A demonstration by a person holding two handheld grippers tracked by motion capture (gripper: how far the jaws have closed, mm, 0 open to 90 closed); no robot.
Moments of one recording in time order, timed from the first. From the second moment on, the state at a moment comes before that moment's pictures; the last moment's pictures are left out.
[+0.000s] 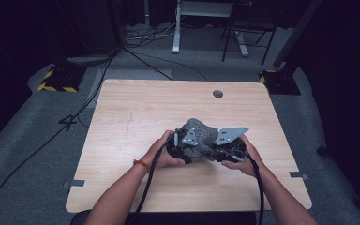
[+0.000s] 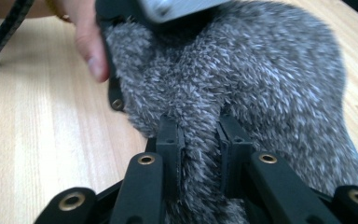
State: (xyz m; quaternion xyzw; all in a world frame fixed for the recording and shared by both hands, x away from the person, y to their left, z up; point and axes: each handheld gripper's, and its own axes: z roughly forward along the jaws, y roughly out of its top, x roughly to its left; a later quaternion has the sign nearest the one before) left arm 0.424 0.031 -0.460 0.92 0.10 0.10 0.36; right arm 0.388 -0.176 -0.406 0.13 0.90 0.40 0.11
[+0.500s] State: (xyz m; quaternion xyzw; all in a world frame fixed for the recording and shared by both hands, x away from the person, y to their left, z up) left arm 0.413 0.018 -0.462 0.93 0.06 0.09 0.35; right arm 0.401 -0.186 -0.407 0.18 0.89 0.38 0.16
